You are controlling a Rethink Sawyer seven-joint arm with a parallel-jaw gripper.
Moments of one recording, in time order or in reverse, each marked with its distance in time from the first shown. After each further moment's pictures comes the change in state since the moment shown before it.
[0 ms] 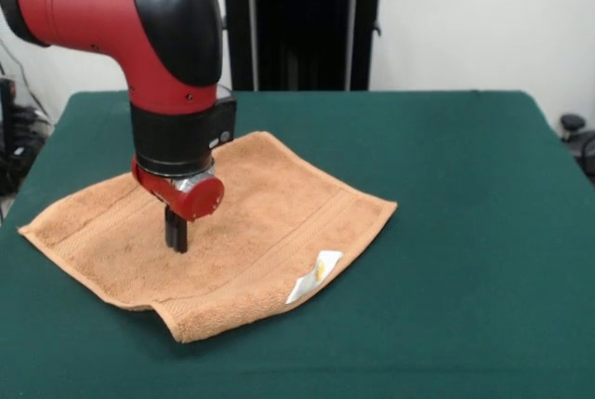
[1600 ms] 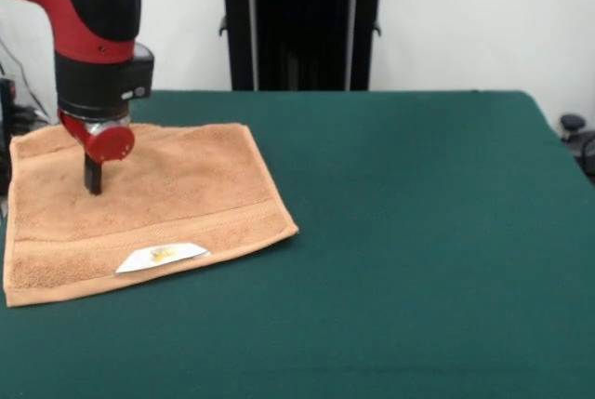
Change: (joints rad) arm -0.155 -0.051 -0.099 0.146 -0.094 -0.150 0.000
